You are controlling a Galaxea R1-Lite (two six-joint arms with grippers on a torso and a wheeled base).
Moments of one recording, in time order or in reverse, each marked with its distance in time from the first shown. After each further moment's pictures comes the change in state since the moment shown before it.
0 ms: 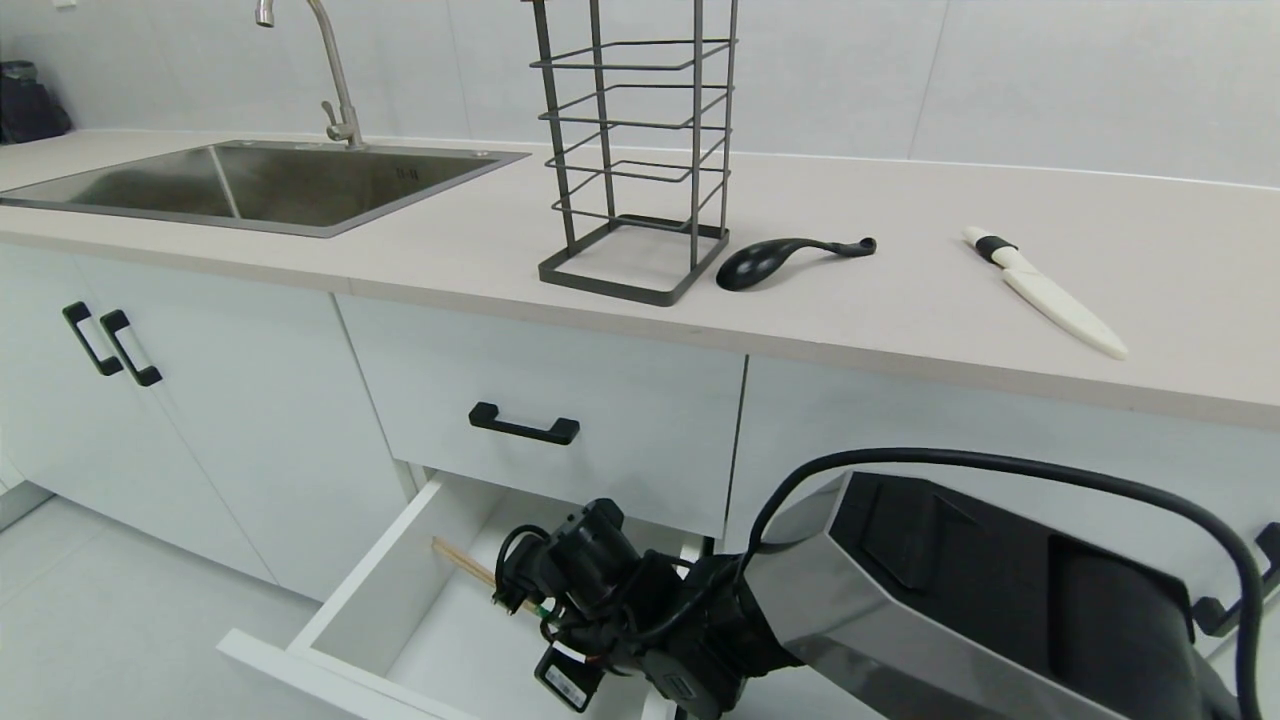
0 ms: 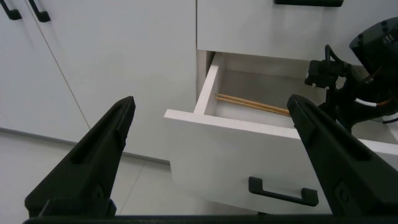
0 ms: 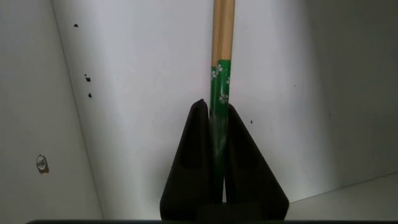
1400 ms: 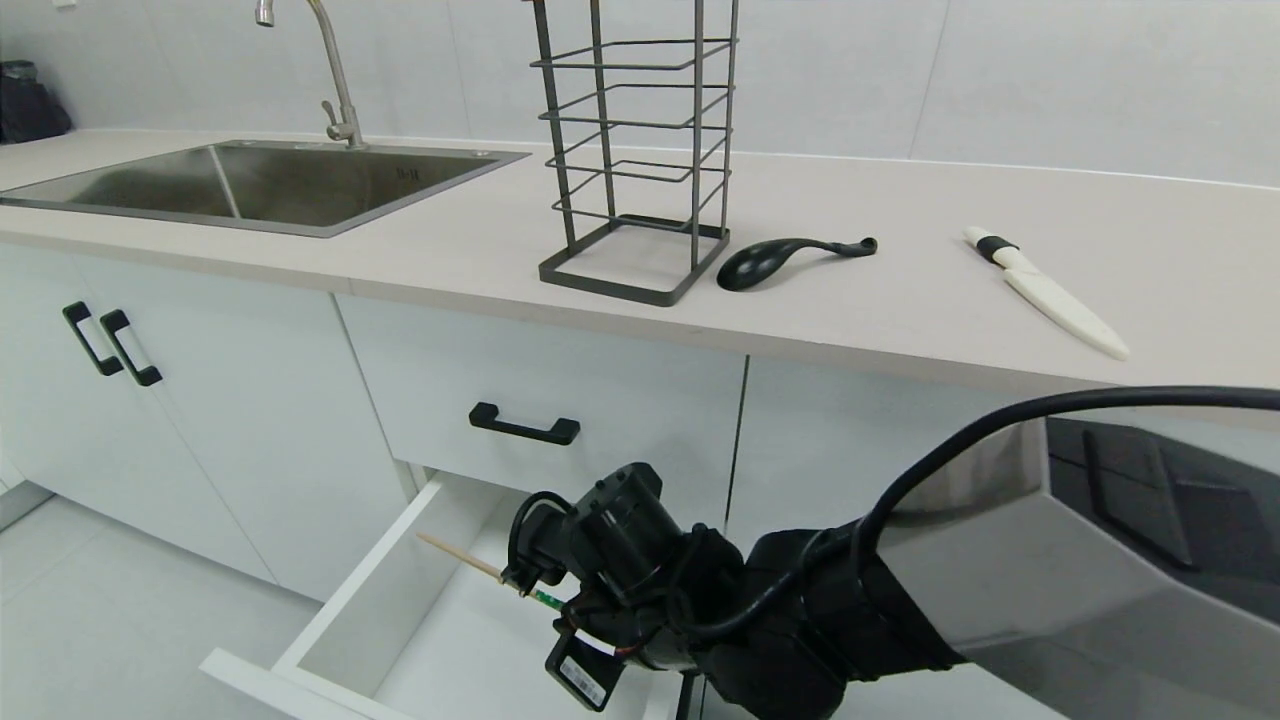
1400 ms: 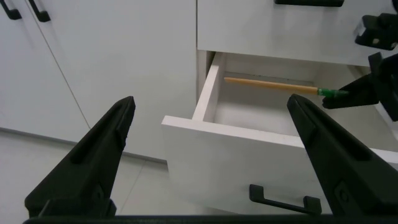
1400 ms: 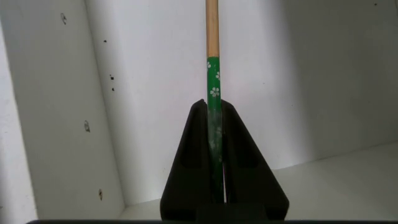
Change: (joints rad) left arm 0.000 0.000 0.000 0.000 0.000 0.000; right arm 0.009 -0.237 0.181 -0.002 0.019 0.016
